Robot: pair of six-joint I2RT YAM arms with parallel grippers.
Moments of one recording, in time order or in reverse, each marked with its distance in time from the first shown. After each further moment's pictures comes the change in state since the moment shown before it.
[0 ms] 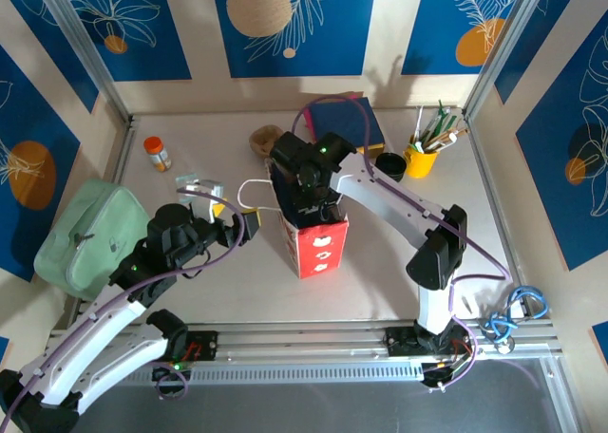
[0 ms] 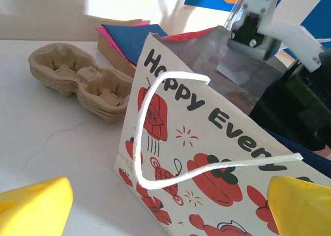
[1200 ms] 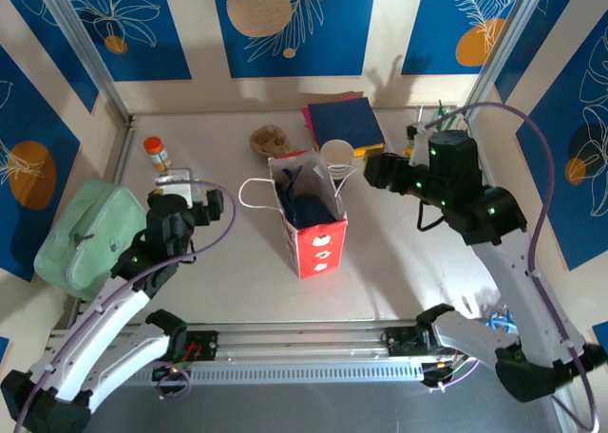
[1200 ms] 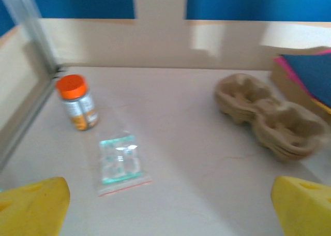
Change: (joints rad) left arm 0.162 0.076 0.014 -0.011 -0.541 0.151; right arm -0.497 -0.879 -0.650 0.593 -0.229 -0.109
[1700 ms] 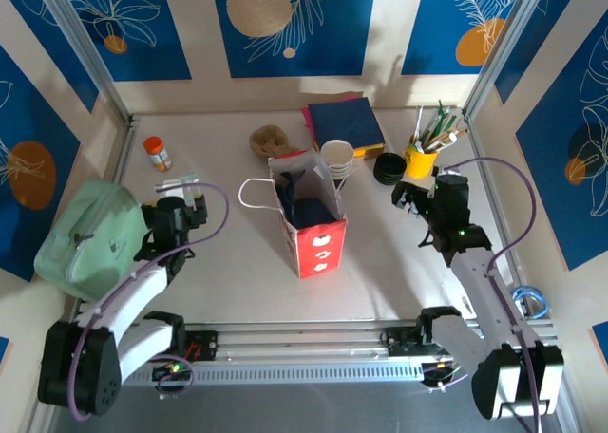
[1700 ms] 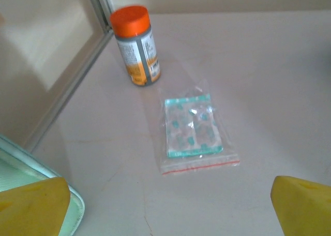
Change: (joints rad) left arm 0.264 0.270 -0.291 0.467 0.057 0.126; right arm -0.315 -0.055 -0.675 0.547 0.113 -0.075
